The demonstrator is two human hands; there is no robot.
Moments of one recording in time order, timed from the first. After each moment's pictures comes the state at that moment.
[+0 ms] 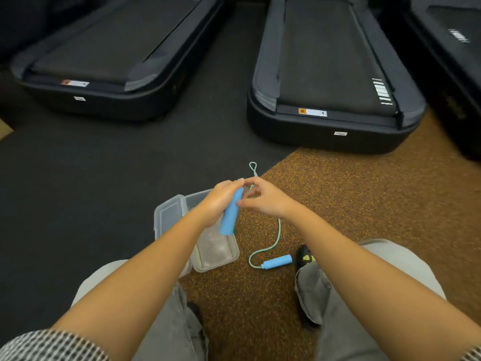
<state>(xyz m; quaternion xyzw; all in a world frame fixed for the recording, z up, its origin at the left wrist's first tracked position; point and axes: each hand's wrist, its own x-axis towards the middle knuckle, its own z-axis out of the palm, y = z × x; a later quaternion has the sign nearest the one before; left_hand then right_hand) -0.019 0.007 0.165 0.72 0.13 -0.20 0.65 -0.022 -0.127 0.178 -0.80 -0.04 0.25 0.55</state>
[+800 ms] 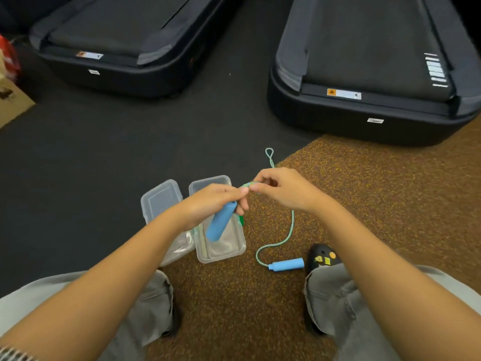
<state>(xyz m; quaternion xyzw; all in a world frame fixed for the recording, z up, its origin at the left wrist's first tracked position) -0.024 0.027 0.169 0.76 0.01 -0.29 0.58 0.016 -0.155 0.174 -0.88 -0.21 0.19 0.37</state>
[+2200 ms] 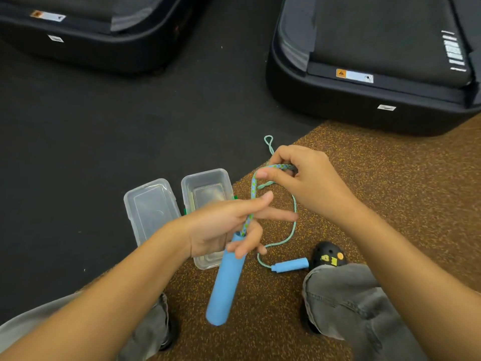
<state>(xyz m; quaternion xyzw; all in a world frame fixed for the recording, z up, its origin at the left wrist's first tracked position) -0.012 0.033 0.183 0.56 -0.02 -0.50 0.66 0.040 -0.132 0.183 -0.91 -0.19 0.05 0.36</state>
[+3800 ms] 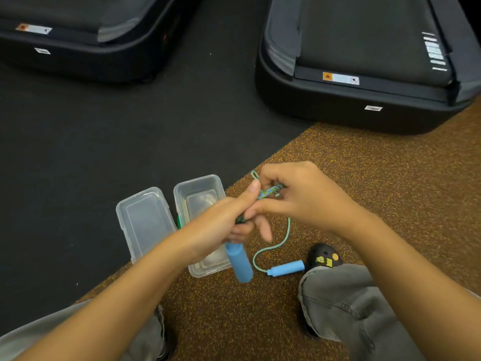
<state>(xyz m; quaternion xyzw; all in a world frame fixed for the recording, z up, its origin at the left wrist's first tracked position) -0.008 0.015 0.176 0.65 -0.01 -0.37 0.67 0.028 -0.141 0.204 -0.90 -0.28 0.10 0.32</state>
